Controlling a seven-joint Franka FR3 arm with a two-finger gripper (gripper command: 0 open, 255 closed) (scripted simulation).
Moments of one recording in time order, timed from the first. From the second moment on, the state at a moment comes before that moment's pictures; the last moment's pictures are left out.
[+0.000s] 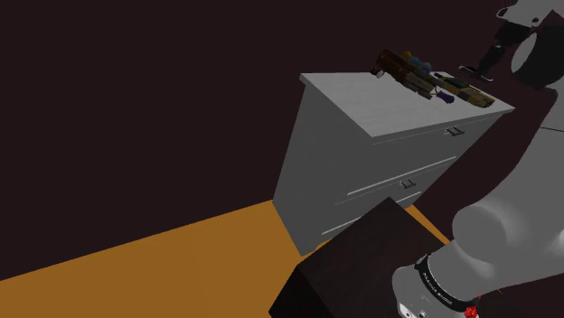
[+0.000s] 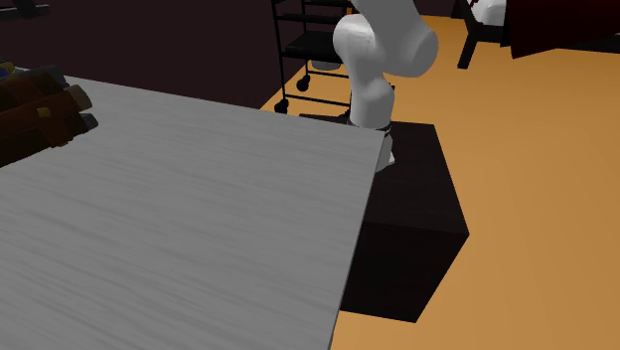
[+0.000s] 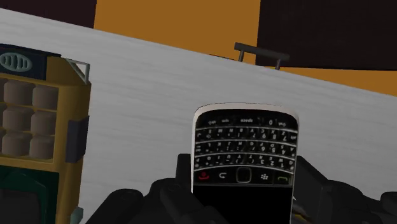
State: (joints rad) arm -0.61 0.41 -0.60 -1.13 0.22 1.44 -1.16
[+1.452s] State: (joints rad) arm -0.74 0.55 -0.60 -1.14 0.29 1.57 -1.29
